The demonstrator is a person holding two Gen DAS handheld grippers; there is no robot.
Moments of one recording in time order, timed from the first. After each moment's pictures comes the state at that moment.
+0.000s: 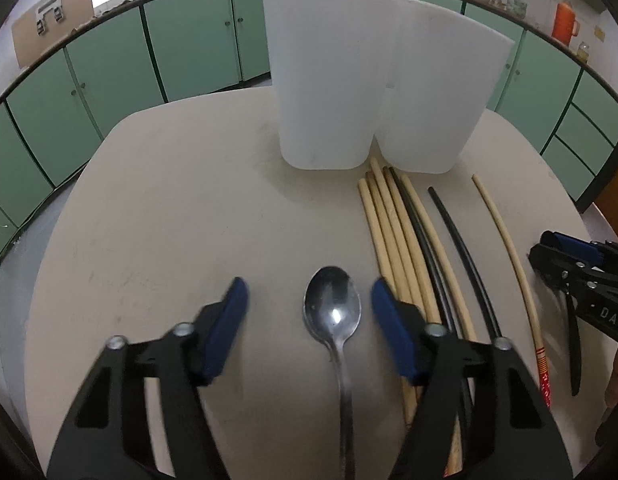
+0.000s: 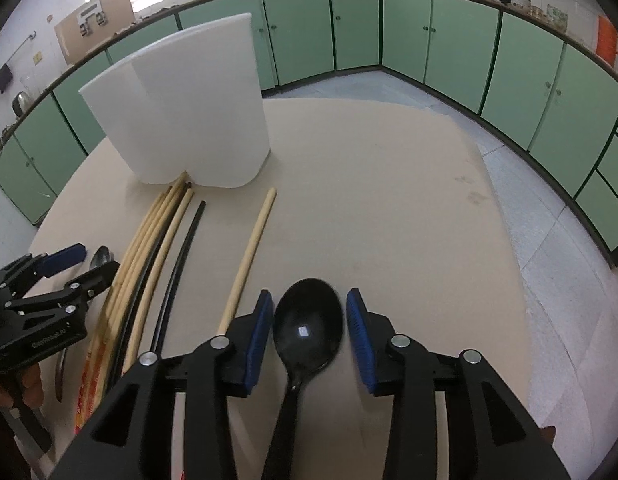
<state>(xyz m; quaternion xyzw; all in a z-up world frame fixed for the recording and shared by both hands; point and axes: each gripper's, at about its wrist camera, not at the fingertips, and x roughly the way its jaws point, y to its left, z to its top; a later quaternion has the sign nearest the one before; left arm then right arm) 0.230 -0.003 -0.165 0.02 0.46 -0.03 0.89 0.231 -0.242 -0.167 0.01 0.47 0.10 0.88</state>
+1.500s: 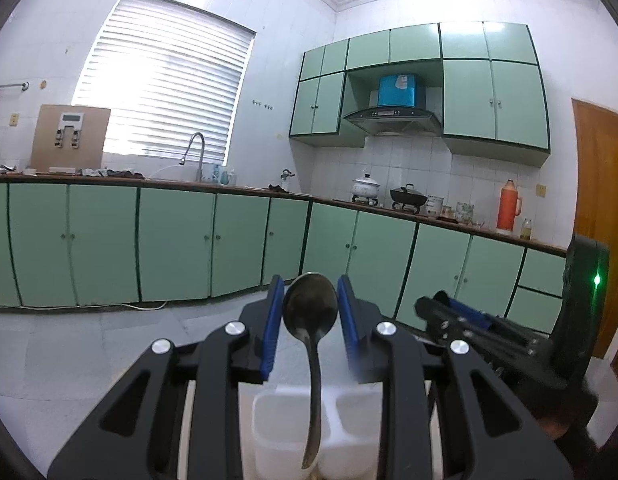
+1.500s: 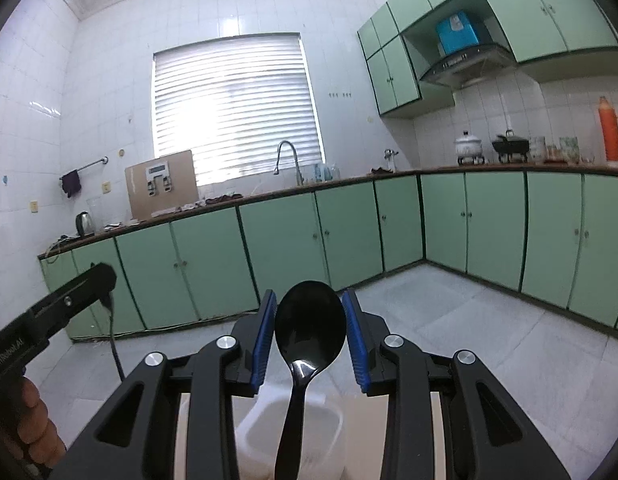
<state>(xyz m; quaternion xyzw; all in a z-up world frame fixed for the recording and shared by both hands) 0.259 -0.015 0.033 -0.07 0.07 -0.09 0.99 0.305 -0.222 0.001 0.07 0.11 0.18 0.98</state>
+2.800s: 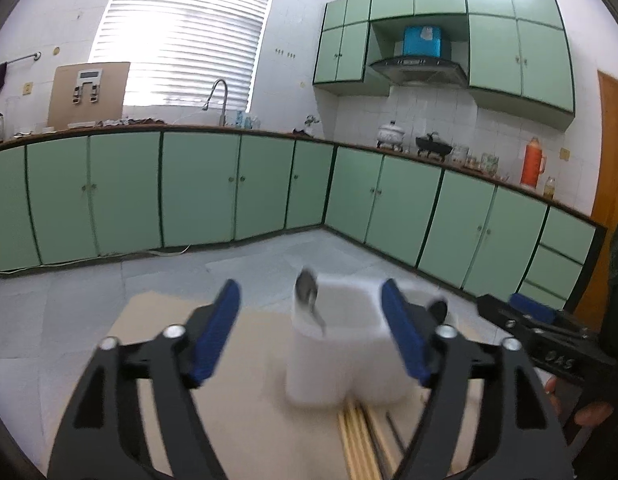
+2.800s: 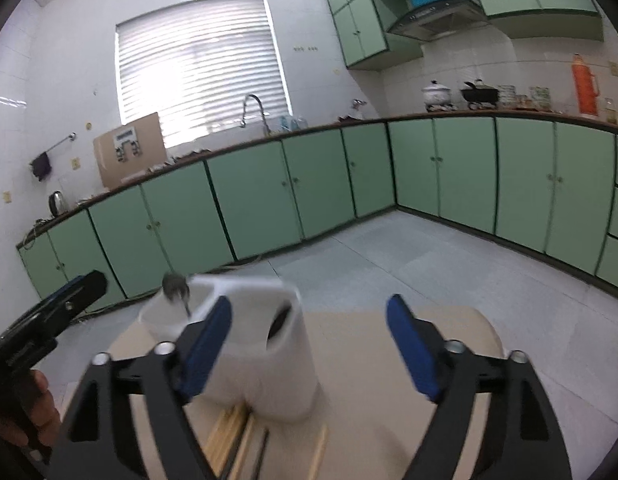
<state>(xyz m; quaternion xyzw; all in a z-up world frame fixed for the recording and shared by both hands) 0.224 0.010 -0.059 -0.06 0.17 -0.05 0.98 0.244 -0.243 -0.078 0.08 0.22 0.12 0.96</state>
